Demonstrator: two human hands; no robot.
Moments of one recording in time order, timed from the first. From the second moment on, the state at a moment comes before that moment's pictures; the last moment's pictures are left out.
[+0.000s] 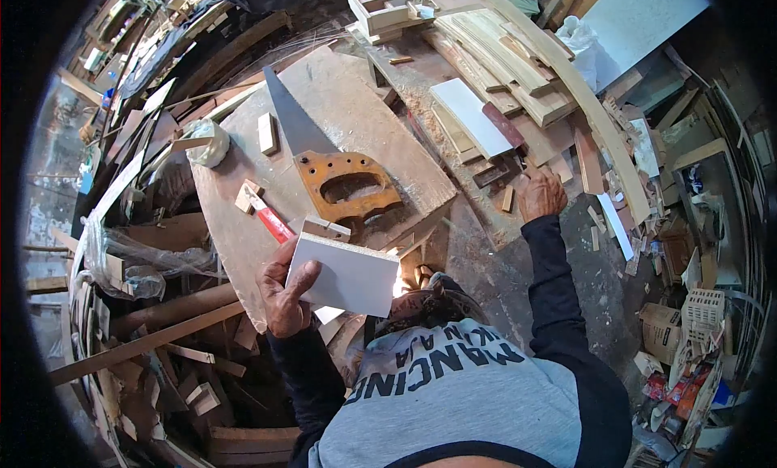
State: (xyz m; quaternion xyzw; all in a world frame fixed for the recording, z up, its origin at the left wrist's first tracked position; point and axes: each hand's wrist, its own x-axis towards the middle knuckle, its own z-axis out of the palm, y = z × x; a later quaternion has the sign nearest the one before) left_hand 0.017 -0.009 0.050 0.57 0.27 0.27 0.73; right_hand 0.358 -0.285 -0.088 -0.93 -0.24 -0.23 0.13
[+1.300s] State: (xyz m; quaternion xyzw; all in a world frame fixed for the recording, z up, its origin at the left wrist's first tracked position) left_hand 0.025 -0.048 0.065 0.64 0.24 0.19 0.71; right_hand 0.191 -0.183 0.079 -0.57 -0.52 0.07 0.63
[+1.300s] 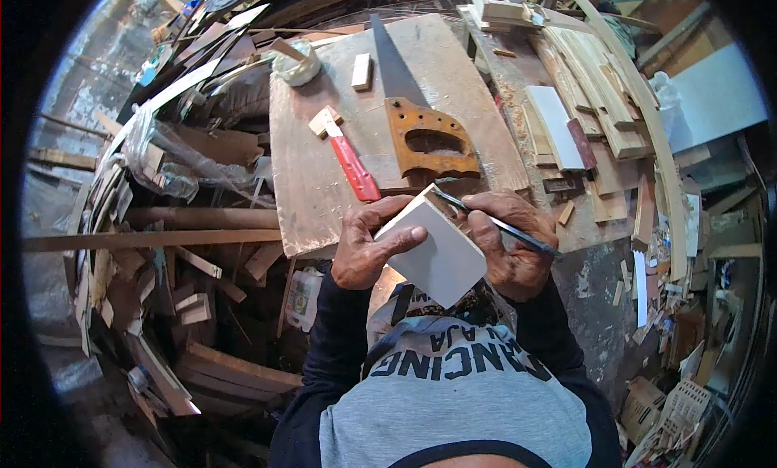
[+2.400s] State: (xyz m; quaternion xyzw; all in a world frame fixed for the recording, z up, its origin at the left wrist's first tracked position) left_hand -0.011 -0.028 0.061 0.61 0.32 0.28 0.67; right_hand 0.194 -0.158 0.084 -0.52 -0.65 0.10 0.54
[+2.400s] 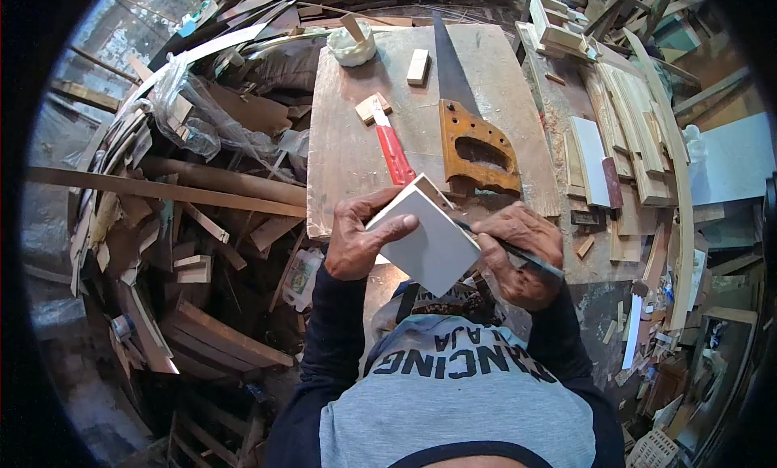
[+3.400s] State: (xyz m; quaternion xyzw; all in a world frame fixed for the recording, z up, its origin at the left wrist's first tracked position) left_hand -0.009 -0.020 0.058 0.59 0.32 0.30 0.68; right_hand 0.191 -0.144 0.074 -0.51 -0.58 0.08 0.63
